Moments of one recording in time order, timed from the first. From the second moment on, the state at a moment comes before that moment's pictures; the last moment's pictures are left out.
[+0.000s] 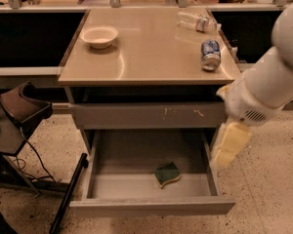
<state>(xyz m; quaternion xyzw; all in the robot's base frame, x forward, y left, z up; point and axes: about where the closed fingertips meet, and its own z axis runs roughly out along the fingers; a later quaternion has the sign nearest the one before) 0.441 -0.168 0.846 -0.60 0.78 0.04 0.16</state>
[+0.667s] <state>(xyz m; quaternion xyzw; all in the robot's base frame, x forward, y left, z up) 0.438 -0.080 0.663 -0.60 0.77 0.18 0.14</state>
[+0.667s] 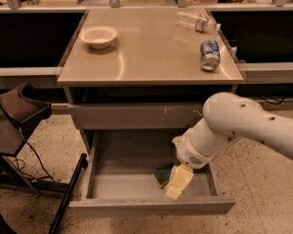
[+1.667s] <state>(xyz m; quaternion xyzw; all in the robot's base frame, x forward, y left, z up) 0.497 -0.068 0.622 -0.55 0.80 0.15 0.21</state>
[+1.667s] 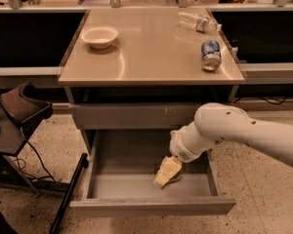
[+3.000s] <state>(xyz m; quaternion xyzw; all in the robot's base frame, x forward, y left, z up) 0.576 -0.112 0.588 -0.45 0.85 0.09 0.26</state>
